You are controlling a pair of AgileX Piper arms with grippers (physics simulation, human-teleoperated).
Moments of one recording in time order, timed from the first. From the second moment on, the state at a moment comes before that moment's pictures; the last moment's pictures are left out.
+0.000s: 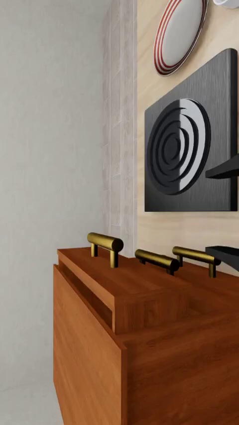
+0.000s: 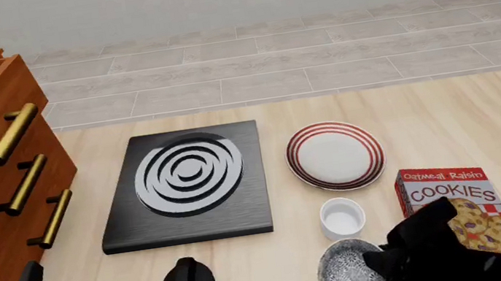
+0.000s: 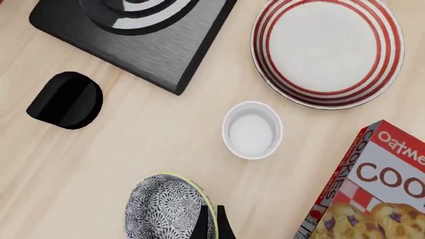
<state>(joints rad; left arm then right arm) 0.00 0.01 0.00 0.00 0.00 0.61 1.04 -0.26 0.07 0.18</state>
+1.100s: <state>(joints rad) 0.00 0.01 0.00 0.00 0.00 0.49 0.96 -0.42 0.20 0.37</state>
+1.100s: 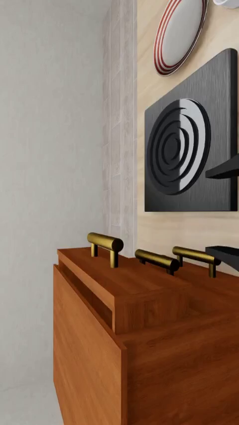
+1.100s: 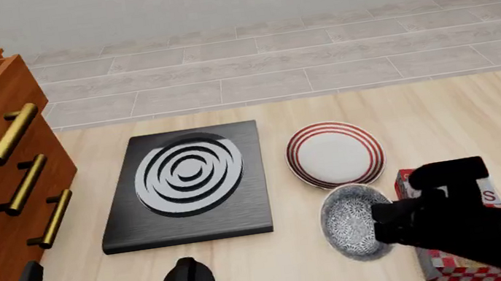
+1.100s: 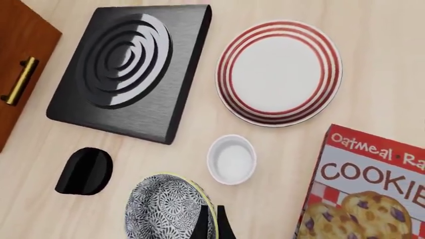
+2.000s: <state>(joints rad) 0.00 0.01 0.00 0.00 0.00 0.38 1.12 -0.55 0.11 0.43</state>
